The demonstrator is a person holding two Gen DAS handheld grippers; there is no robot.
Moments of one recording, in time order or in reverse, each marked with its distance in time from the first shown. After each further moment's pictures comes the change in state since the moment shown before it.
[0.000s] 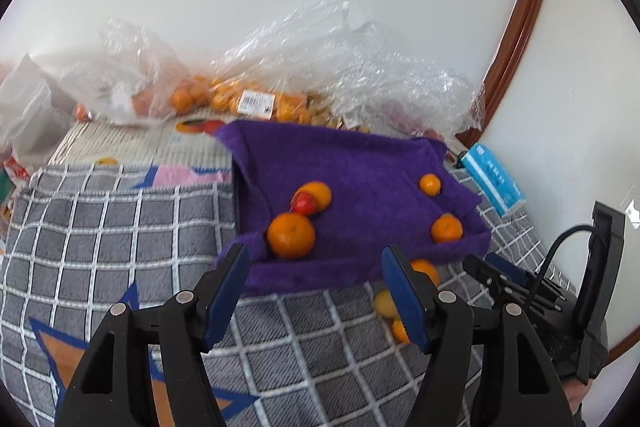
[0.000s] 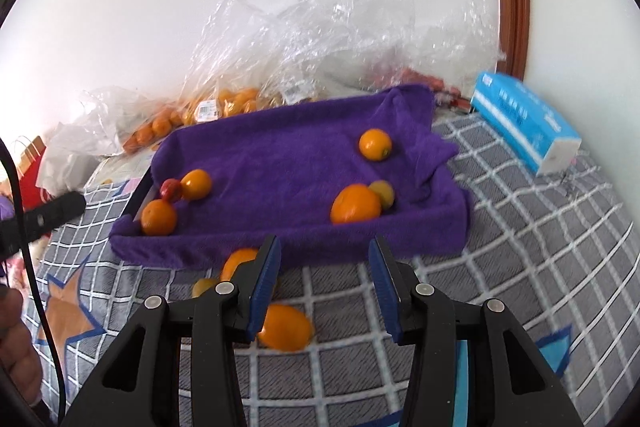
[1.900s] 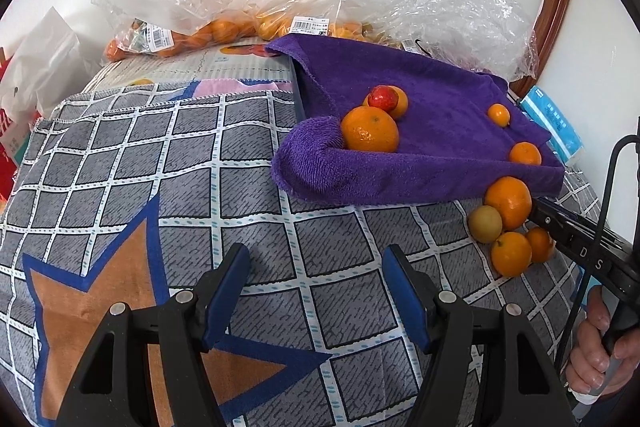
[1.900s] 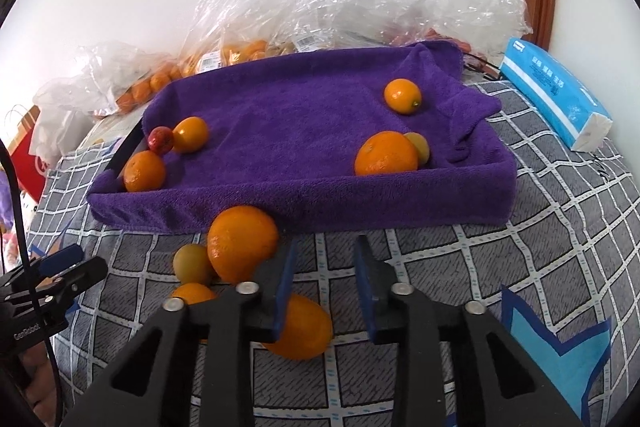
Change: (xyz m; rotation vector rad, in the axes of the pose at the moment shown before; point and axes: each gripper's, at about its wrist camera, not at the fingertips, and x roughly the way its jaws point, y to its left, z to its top) left arm 0.039 0.028 -0.051 0.012 0.116 0.164; right arm 0.039 0.009 -0.019 -0.065 0.098 0.012
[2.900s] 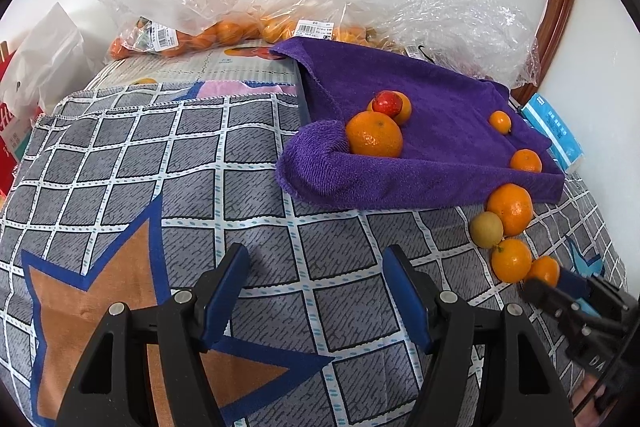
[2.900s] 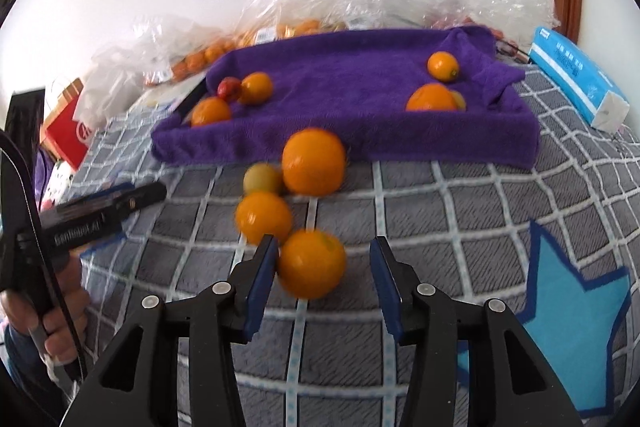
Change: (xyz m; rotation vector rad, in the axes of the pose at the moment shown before) left arm -0.001 0.002 -0.001 -0.022 -0.014 -0.002; right arm -0.030 0.015 -0.042 -0.064 0.047 0.126
